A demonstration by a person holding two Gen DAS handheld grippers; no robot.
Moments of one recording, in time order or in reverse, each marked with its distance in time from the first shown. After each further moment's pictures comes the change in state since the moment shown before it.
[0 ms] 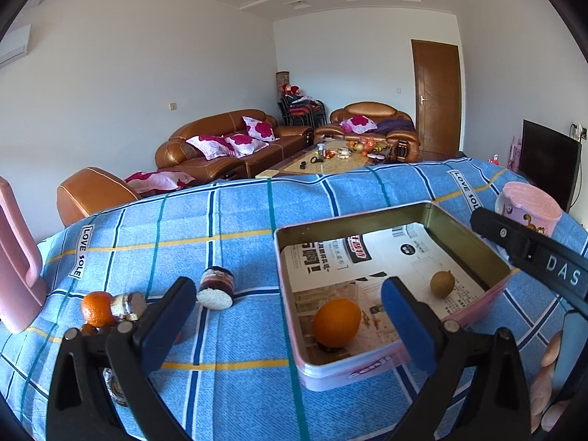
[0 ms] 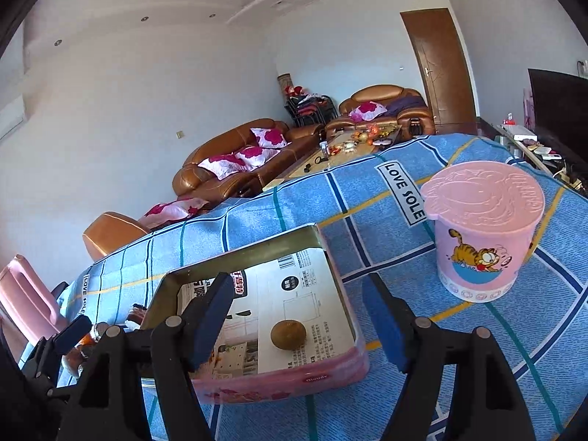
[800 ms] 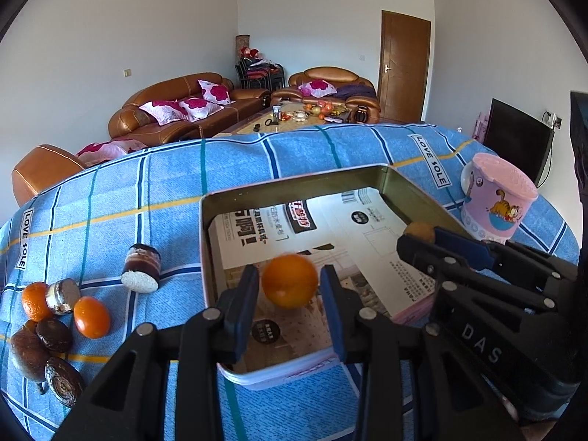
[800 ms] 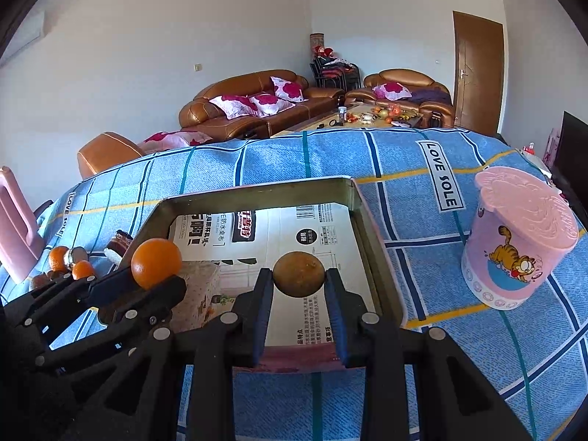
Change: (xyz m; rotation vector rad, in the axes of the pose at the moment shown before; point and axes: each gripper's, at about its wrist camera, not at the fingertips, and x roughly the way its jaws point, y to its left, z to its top) left arm 0.031 -0.029 -0.001 0.015 0.162 -0.194; right arm 0.031 0.028 -0.016 -0.218 0.206 -0.008
